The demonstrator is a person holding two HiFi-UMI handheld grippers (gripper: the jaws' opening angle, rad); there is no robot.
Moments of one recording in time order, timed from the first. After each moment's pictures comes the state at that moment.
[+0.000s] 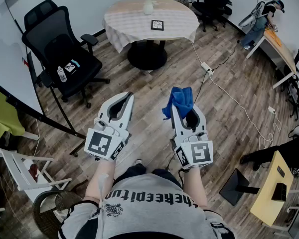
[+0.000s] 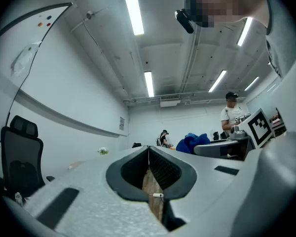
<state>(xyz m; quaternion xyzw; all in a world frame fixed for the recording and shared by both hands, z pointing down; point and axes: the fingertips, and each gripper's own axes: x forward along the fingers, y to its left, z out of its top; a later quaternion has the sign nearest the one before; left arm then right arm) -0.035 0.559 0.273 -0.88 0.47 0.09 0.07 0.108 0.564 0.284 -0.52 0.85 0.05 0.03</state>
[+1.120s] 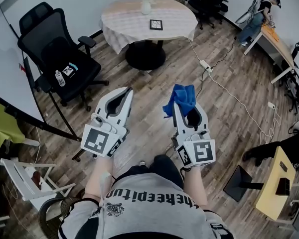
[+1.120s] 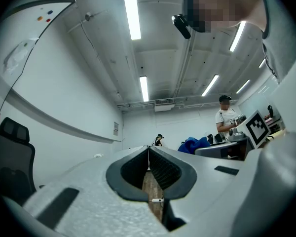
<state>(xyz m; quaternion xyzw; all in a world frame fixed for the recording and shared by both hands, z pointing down) -0.061 0.536 0.259 -0.89 0.44 0.11 0.10 0.087 0.547 0.281 -0.53 0.84 0.05 0.04</state>
